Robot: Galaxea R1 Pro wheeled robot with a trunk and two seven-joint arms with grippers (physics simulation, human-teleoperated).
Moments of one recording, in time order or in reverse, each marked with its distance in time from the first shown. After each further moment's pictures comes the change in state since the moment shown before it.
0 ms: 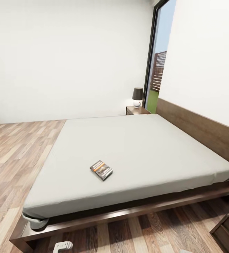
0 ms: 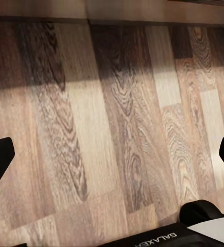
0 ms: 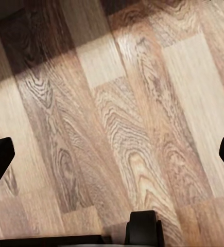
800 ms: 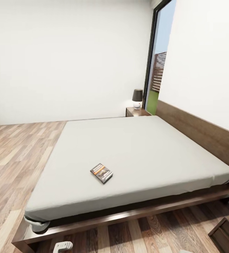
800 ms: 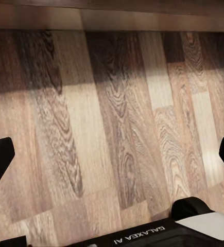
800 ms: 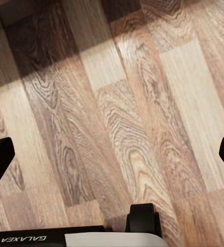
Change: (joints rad) left arm 0.000 0.000 0.000 0.000 0.000 0.000 0.000; right arm 0.000 0.000 0.002 0.000 0.004 0.000 -0.005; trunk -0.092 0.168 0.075
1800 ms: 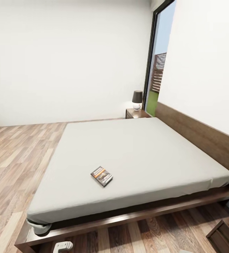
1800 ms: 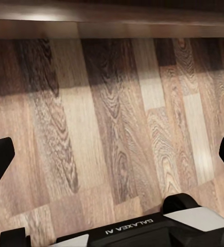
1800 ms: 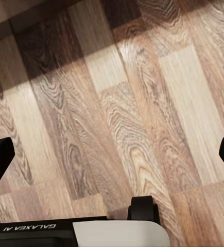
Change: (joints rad) left arm 0.000 0.000 0.000 0.000 0.000 0.000 0.000; right arm 0.000 0.000 0.000 0.000 0.000 0.000 0.000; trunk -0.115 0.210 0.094
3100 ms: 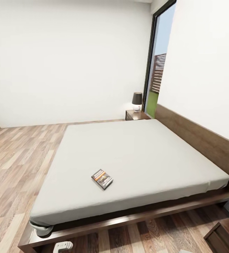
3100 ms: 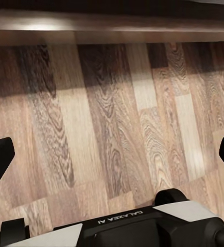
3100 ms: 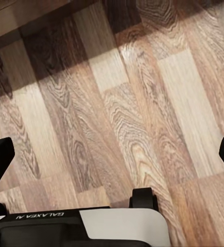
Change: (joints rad) left arm 0.000 0.000 0.000 0.000 0.000 0.000 0.000; right arm 0.000 0.000 -0.001 0.000 -0.001 0.000 0.000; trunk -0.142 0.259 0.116
